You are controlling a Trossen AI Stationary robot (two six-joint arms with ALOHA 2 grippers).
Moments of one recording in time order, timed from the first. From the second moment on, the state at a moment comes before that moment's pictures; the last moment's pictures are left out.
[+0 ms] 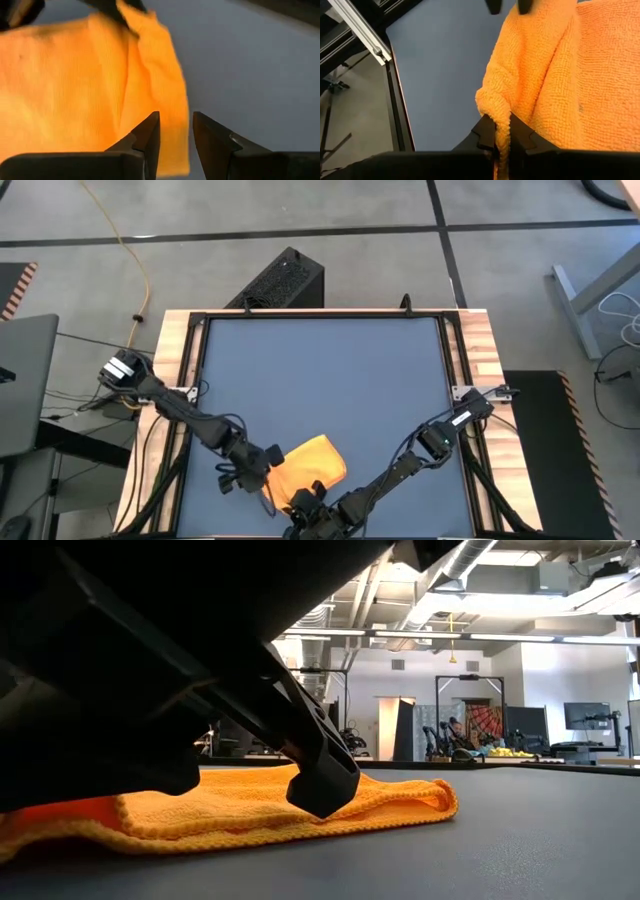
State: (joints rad) left arm -0.54 1.54 0.76 -0.17 0.21 0.47; right arm 0.64 2.56 2.04 -0.20 0.67 1.07
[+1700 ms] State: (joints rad) left arm -0.39 1.71 0.89 -0.46 0.54 0.25; right arm 0.69 2.55 2.04 -0.31 0.72 1.57
